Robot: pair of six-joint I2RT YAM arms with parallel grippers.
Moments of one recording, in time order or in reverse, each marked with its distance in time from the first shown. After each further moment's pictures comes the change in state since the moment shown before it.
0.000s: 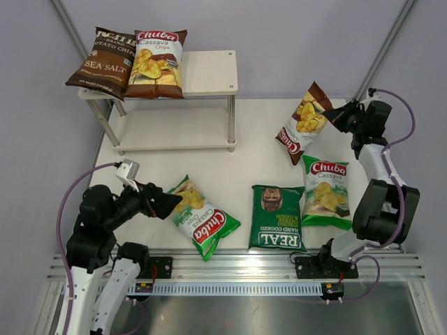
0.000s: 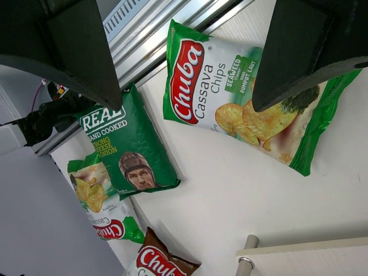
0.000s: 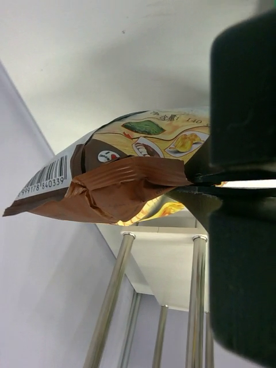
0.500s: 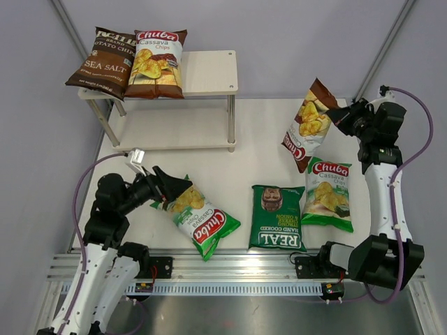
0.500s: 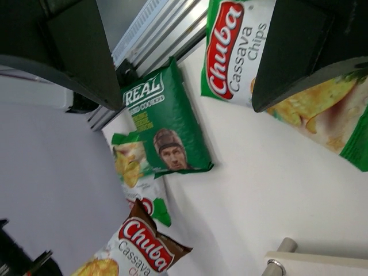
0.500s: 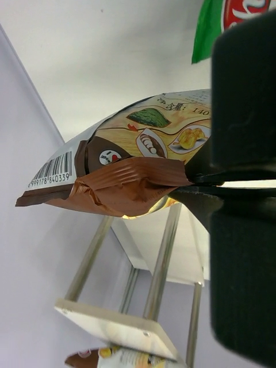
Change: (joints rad) left arm -0.007 0.117 -0.153 0.332 0.063 -0.289; right arm 0.063 -0.381 0.030 -0.335 0.098 0.001
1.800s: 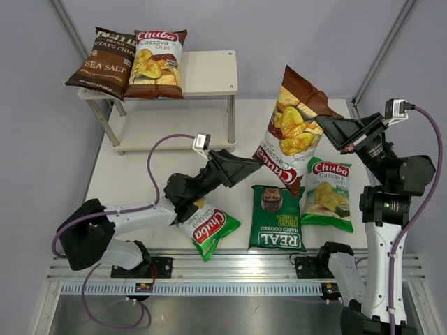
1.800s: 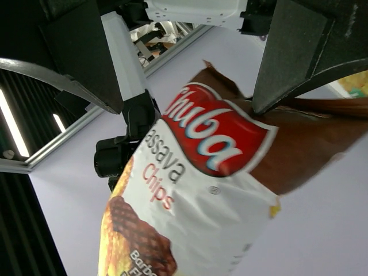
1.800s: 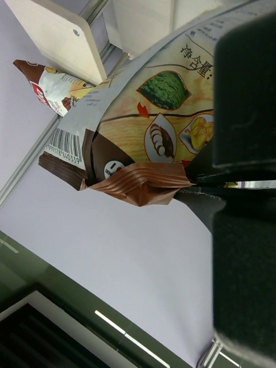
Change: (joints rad) left arm -0.732 0.846 -0.010 1.620 -0.412 -0.594; right arm 0.067 -0.483 -0.121 0.436 -0.356 0.851
